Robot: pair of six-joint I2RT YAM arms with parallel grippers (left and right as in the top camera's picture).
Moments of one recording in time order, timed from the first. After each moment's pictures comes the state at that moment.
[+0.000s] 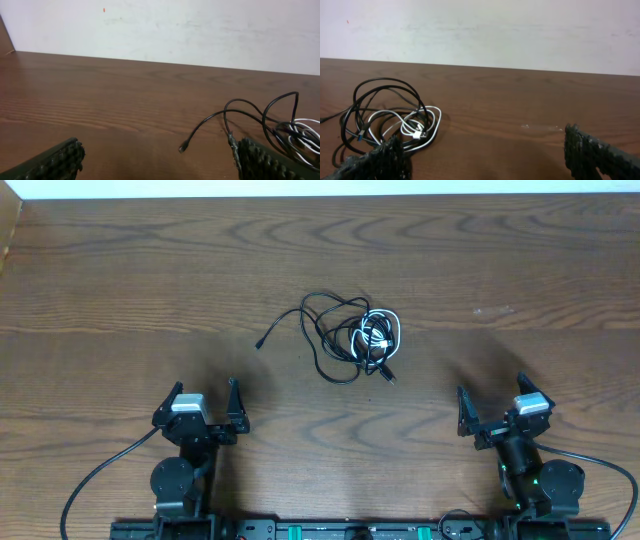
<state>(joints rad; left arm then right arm) 0.02 0.01 0.03 -0.12 0.05 -0.08 -0.02 0.01 0.01 -0.05 -0.25 0.00</state>
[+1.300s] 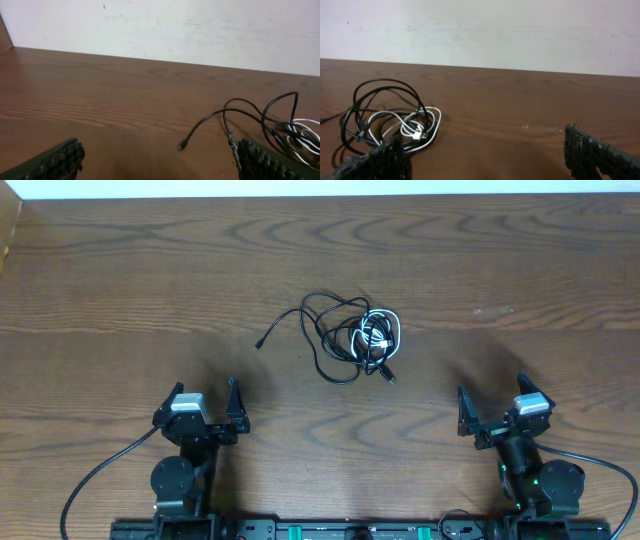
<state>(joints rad) 0.02 0.02 0.03 -0.12 0.05 -0.10 -0.02 0.01 0.01 -0.04 -0.25 0.00</state>
